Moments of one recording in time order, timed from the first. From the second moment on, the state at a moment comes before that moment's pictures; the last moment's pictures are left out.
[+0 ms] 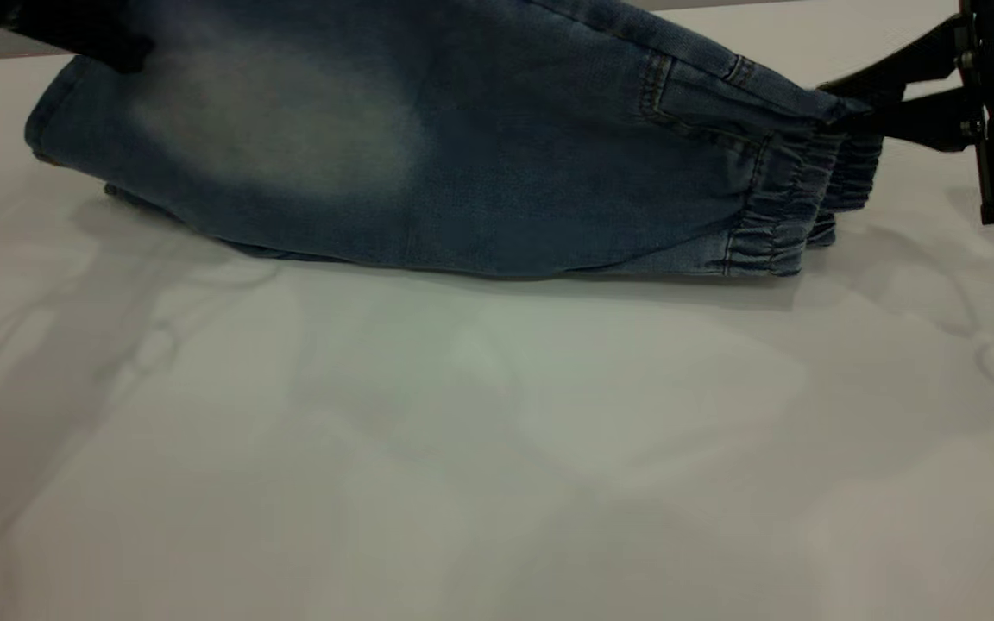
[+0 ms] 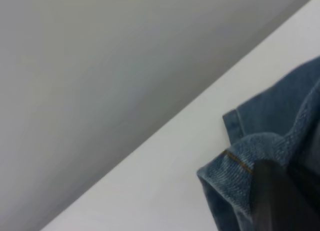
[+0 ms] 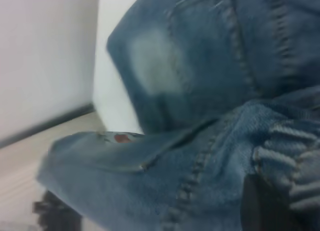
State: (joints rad) left arm -0.11 1.94 -0.85 -0.06 -0.56 0.70; right arm -0.16 2.09 -0.82 1.75 0.99 -0.89
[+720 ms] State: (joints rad) left arm -0.07 2.08 -0.95 -0.06 -0.64 0.70; right arm -0.16 2.15 -0.93 1.75 0.92 -0.87
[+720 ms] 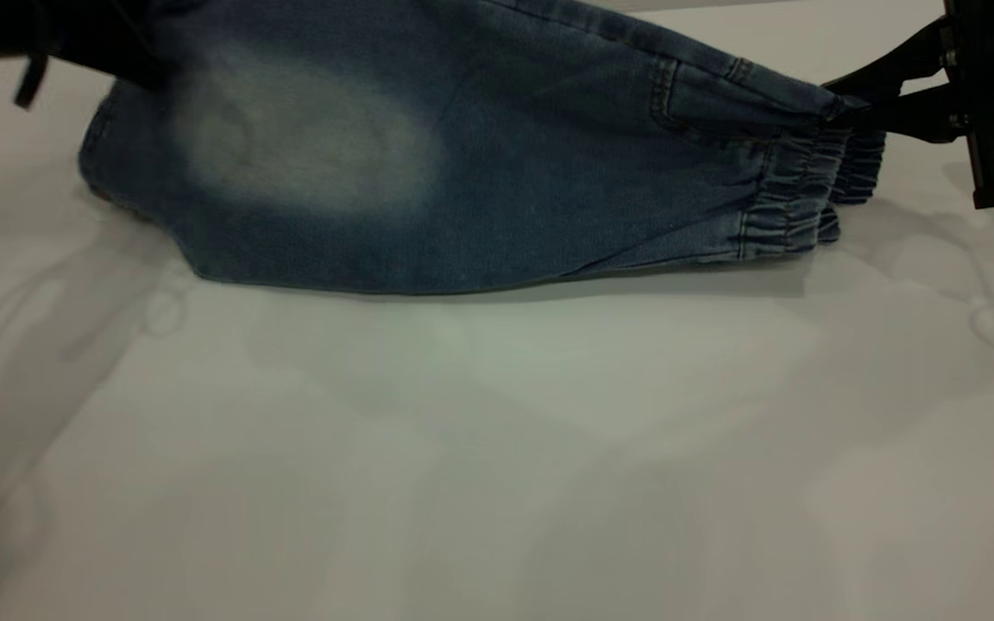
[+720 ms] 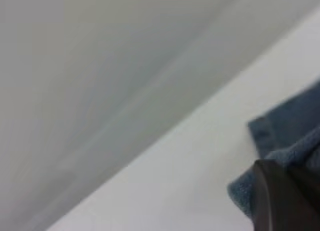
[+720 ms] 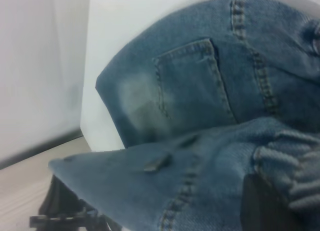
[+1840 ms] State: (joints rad) left arm -0.04 2.11 -0.95 -0.11 -0.71 0.61; right arm -0.16 2.15 -1.00 1.74 1.00 -0.87
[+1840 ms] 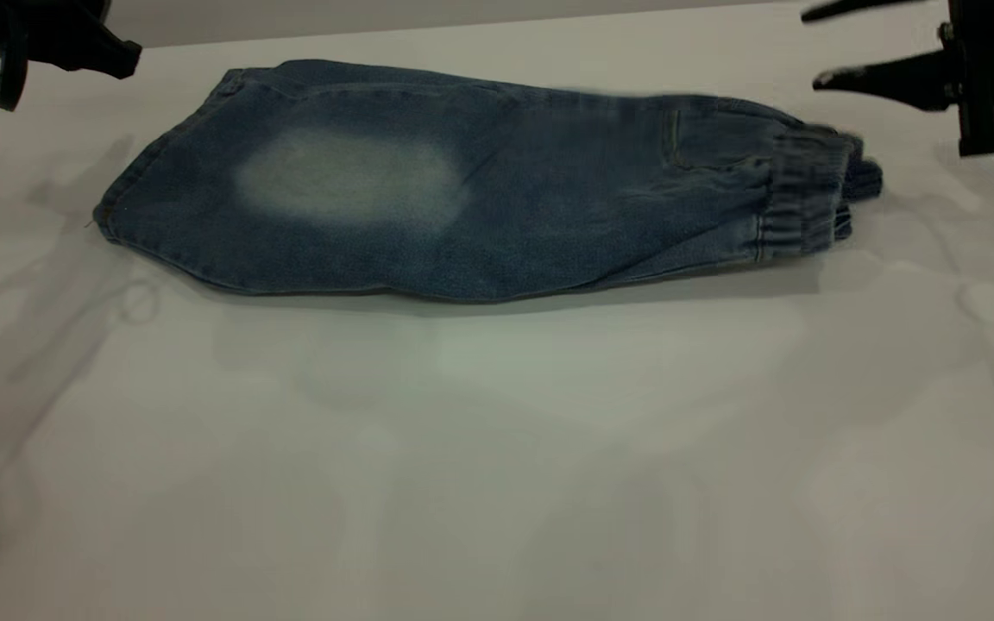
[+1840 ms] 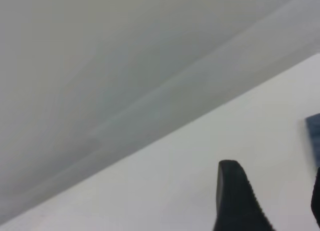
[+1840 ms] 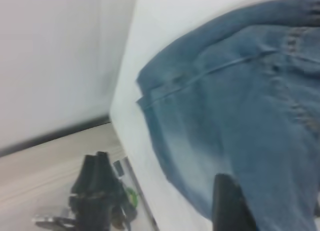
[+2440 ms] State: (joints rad) left arm -0.18 1.88 -0.83 -0.10 -0.68 0.47; right arm -0.13 2.14 -1.01 1.59 1.19 -0.82
